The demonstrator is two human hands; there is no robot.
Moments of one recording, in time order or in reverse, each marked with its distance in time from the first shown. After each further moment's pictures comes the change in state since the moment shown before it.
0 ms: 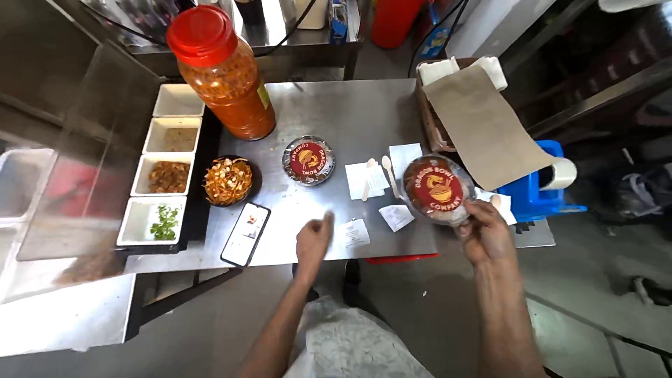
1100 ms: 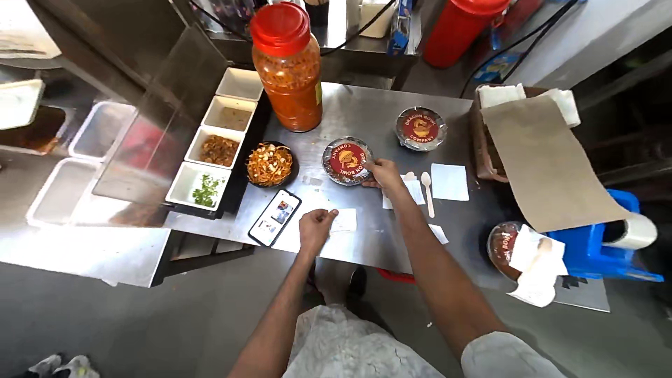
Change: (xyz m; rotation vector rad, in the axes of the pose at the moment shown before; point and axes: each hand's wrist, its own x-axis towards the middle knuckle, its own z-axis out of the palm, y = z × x) left_hand 0.038 -0.045 -0.036 -0.202 0.120 0.105; right_hand 0.084 0.119 0.258 -0.613 -0.545 0.158
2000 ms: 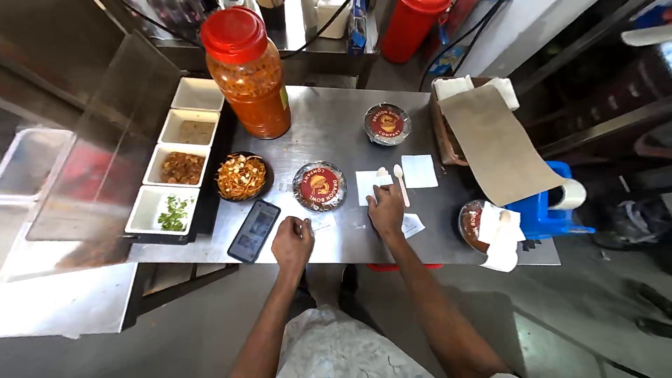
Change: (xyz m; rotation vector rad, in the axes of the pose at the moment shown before) left_hand -0.024 -0.006 -0.004 0.487 0.321 0.232; right_hand -0.078 0.092 -0.045 -0.849 0.498 -0.406
